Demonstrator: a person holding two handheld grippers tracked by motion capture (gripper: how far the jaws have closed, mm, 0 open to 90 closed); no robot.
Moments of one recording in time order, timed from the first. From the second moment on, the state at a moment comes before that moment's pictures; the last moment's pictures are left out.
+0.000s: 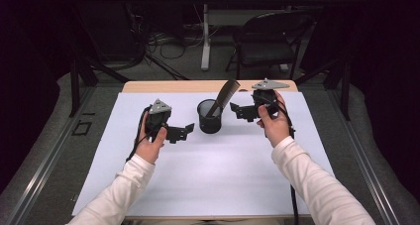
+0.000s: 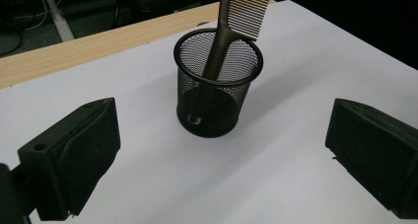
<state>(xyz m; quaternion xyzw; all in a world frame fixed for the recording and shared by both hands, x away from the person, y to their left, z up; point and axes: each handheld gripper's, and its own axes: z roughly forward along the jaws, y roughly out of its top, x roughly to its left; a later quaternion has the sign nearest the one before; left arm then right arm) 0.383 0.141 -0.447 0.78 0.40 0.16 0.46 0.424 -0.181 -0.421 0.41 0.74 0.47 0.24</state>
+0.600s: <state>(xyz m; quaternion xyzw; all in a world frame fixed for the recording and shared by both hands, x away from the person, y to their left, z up) 0.369 0.170 -0.437 0.79 0.38 0.15 0.45 0.400 -0.194 -0.417 0.40 0.75 0.48 0.24</state>
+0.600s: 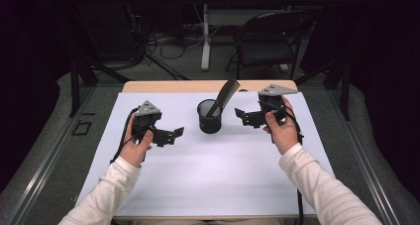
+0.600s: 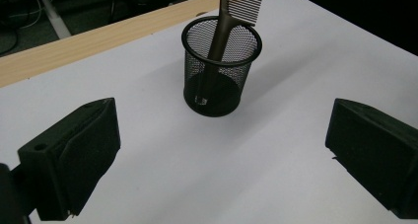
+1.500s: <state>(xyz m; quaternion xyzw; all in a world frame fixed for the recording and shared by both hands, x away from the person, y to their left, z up) 0.343 0.199 -0.444 0.78 0.39 0.16 0.46 0.354 -0.222 -0.438 0.42 0.74 0.48 0.23</state>
